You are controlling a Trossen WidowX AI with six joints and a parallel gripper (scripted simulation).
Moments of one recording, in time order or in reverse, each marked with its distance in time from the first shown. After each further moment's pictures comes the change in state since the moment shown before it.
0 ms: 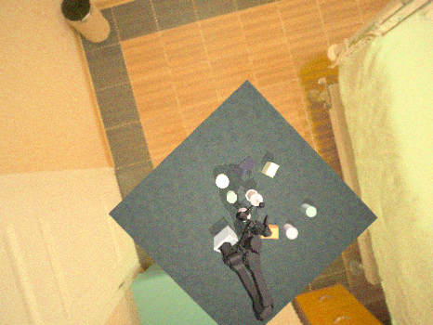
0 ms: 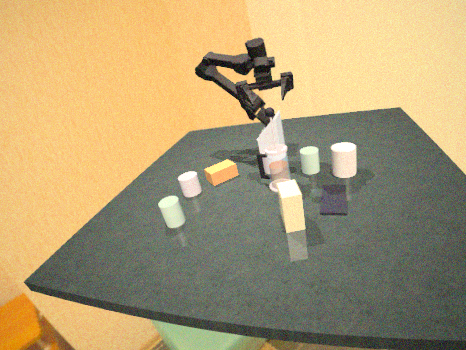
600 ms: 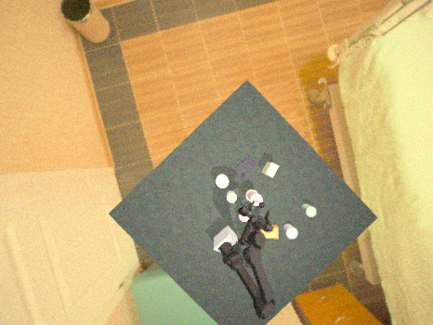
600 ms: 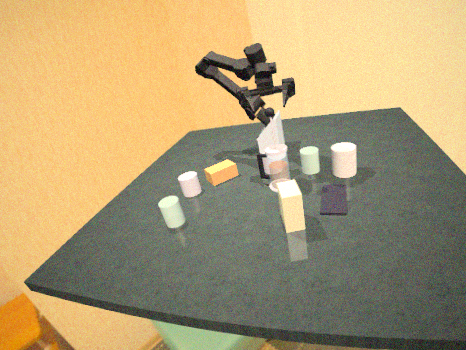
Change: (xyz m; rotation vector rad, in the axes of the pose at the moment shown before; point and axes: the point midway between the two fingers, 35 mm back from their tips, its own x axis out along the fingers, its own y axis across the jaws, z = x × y) arm 0.027 0.000 -0.003 0.000 0.001 -0.002
